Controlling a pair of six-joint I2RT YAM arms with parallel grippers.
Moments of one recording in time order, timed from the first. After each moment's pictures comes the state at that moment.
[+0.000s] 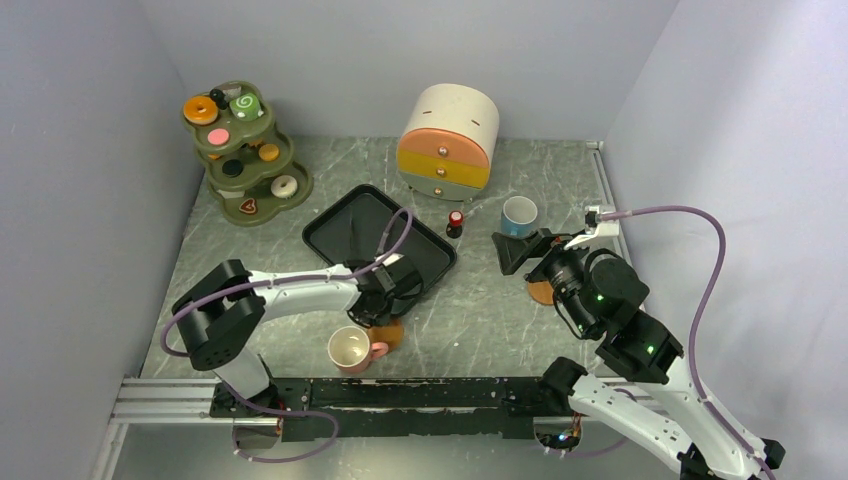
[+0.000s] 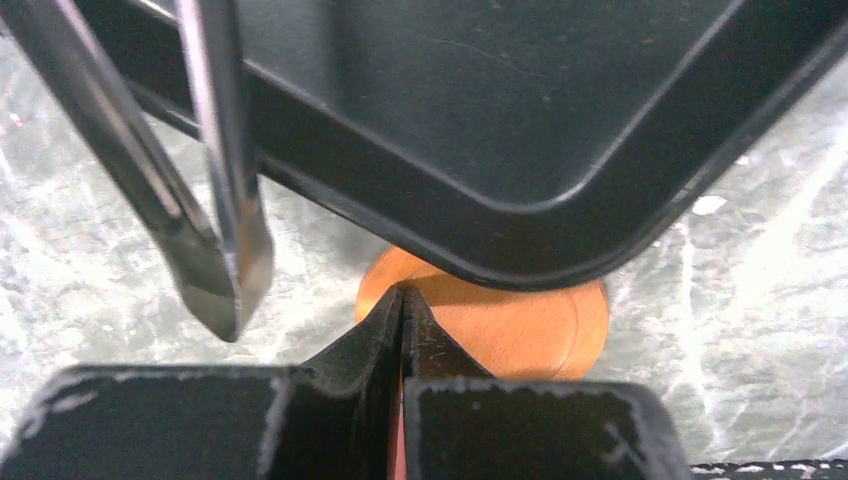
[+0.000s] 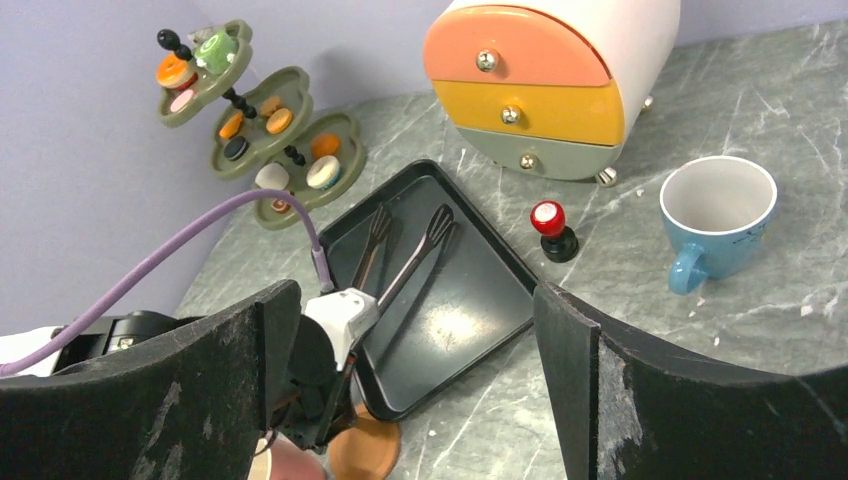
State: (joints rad) left arm -1.02 1.63 0.95 -0.68 -0.31 -0.75; right arm 0.81 0.51 0.89 -0.43 0.43 0.46
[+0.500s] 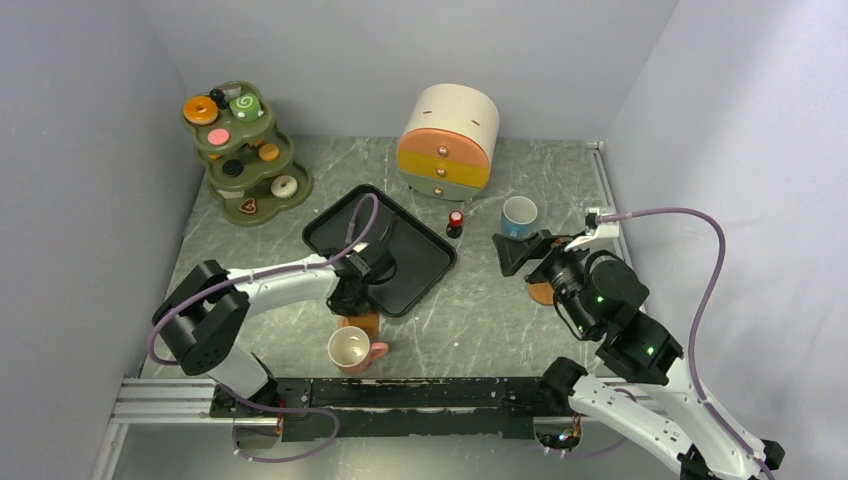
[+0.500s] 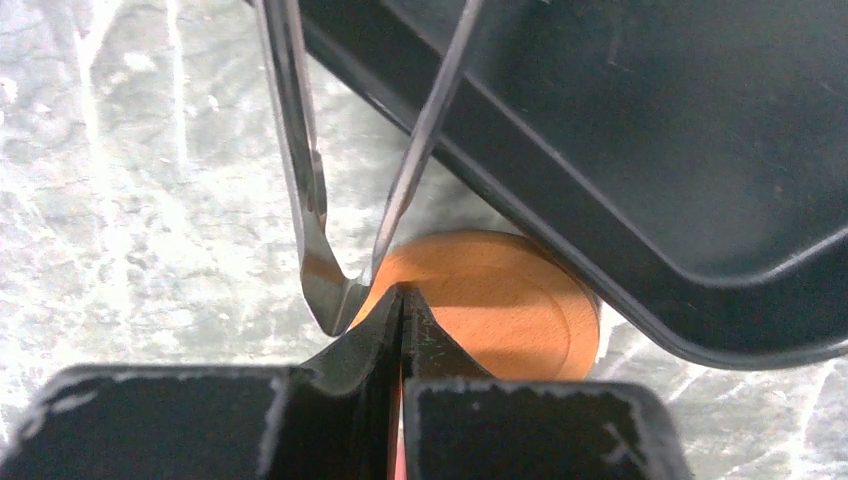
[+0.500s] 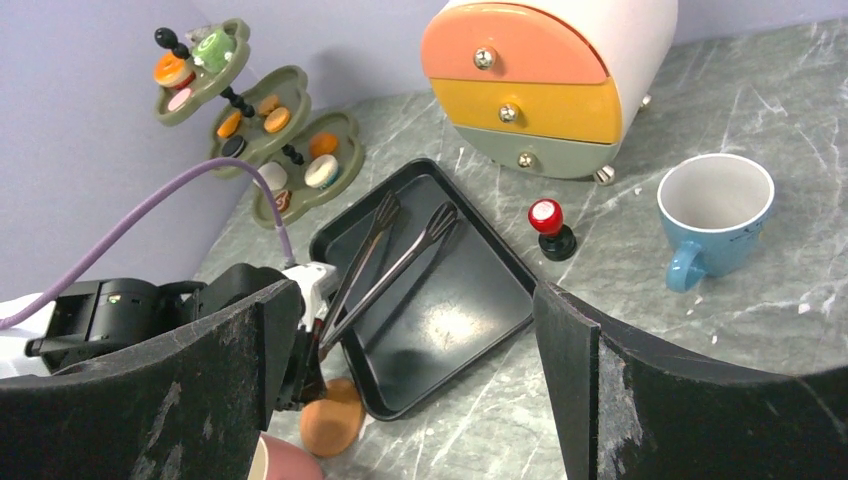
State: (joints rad) left arm -0.84 1.56 0.87 -0.71 -0.32 -0.74; right arm 0.81 0.50 0.88 -0.43 0.44 0.46
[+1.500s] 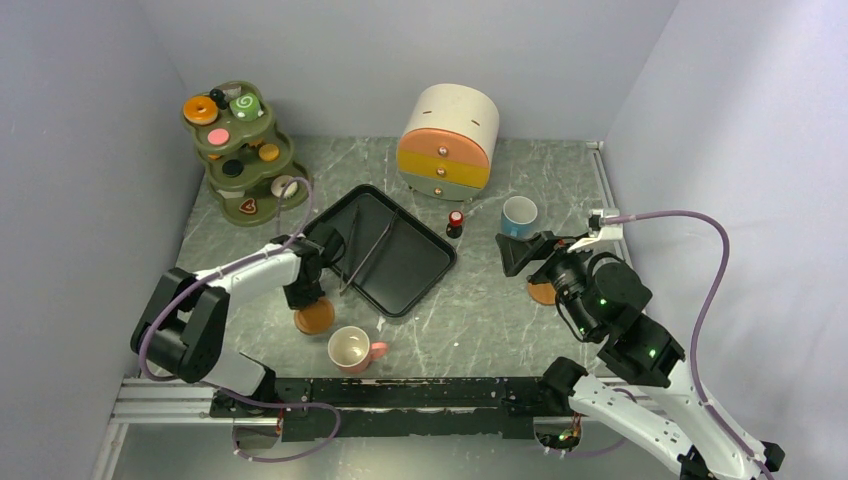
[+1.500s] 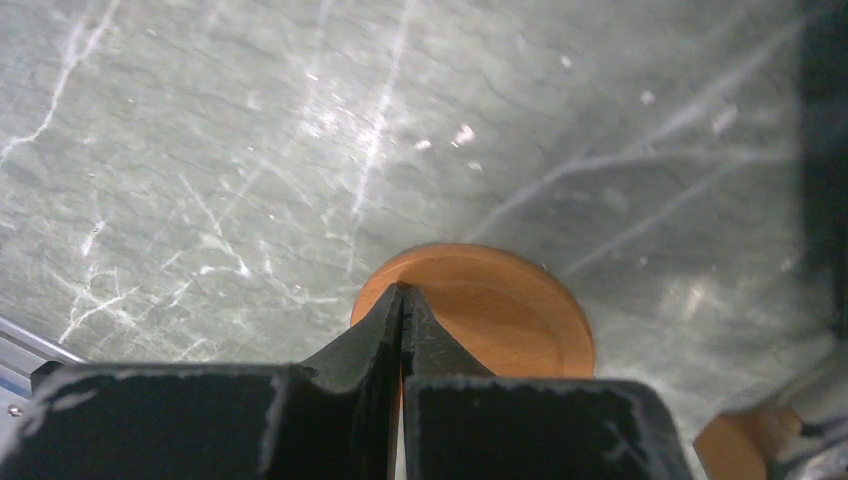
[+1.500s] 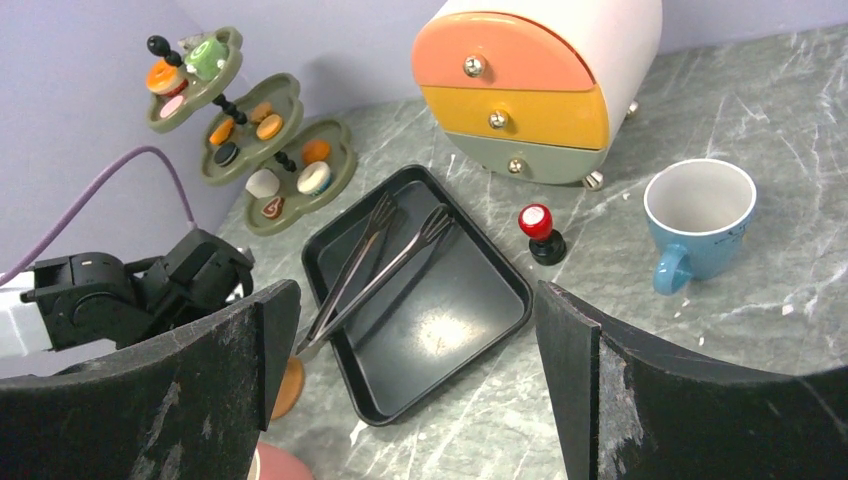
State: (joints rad) left arm -0.49 1.48 0.78 -0.80 -0.44 -0.88; right arm 0.81 0.49 0.87 -0.43 0.46 0.45
